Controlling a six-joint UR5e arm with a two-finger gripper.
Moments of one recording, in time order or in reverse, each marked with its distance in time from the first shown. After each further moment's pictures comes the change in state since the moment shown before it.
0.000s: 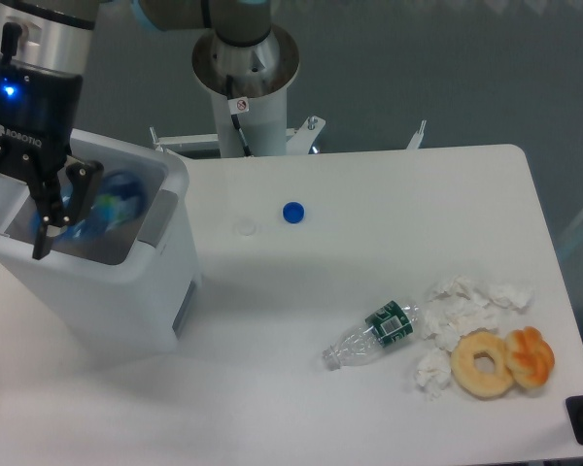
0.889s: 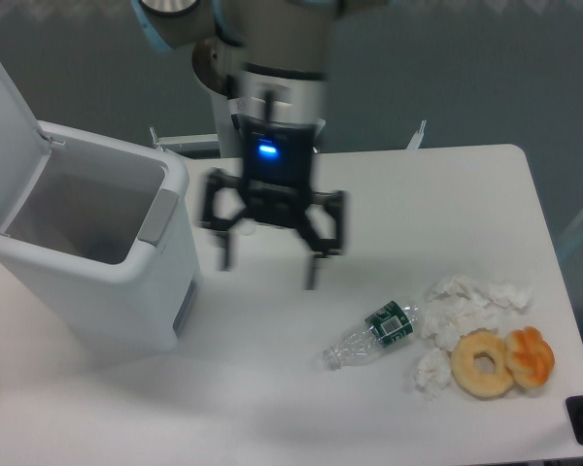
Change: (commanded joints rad) arm 0.504 -0.032 -0.193 -0.018 0.002 0.675
